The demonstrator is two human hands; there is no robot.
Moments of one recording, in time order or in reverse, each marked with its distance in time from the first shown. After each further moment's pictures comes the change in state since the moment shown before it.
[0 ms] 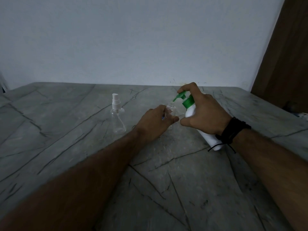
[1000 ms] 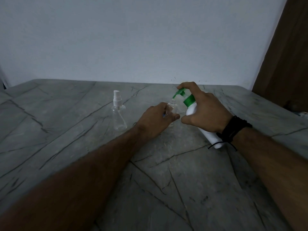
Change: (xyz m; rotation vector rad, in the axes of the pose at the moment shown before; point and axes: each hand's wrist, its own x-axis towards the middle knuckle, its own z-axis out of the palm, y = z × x) left_hand -0.002 0.001 0.001 -0.018 0.002 -0.003; right_hand -0.003 0.001 0.001 -0.031 -0.020 0.004
